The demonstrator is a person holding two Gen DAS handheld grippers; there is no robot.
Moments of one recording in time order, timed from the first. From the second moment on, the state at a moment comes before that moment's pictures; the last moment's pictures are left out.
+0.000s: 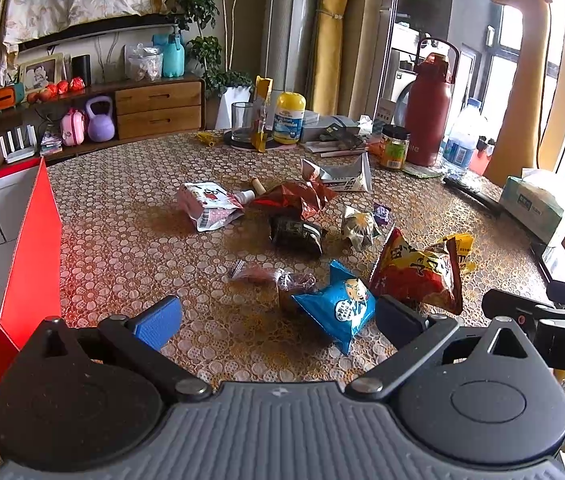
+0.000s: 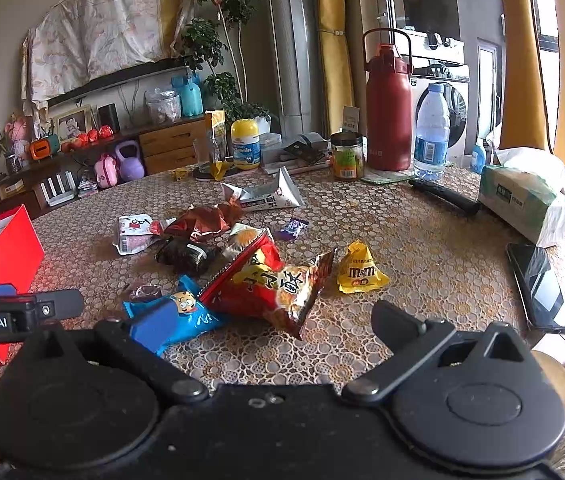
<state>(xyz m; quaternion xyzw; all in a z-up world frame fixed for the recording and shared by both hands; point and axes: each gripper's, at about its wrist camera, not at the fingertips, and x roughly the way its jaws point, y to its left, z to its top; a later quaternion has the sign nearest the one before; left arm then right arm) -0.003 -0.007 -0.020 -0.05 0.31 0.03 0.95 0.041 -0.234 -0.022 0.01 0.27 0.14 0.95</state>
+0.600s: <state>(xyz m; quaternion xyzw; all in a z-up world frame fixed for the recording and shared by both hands) 0.030 -0.033 -0.039 -0.01 0.33 -0.02 0.94 0.052 -0.247 -0.031 0.03 0.29 0.13 0.95</state>
